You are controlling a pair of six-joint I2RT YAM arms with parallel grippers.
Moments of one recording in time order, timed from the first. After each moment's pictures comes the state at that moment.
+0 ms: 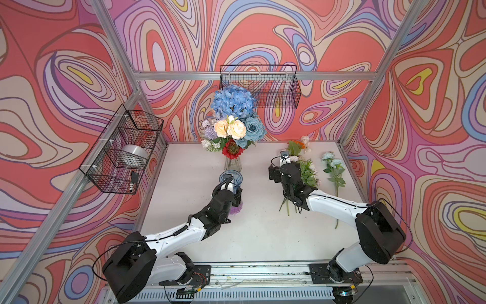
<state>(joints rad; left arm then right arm) -0.76 1.21 0.54 0.31 -0.51 -0.26 0.58 1.54 0.93 0.21 0.55 0.10</state>
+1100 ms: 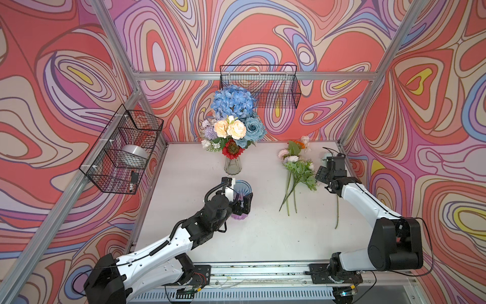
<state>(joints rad) -0.84 0.94 0.56 0.07 -0.26 -0.45 -0.03 1.43 0.97 -0.34 0.33 0.36</state>
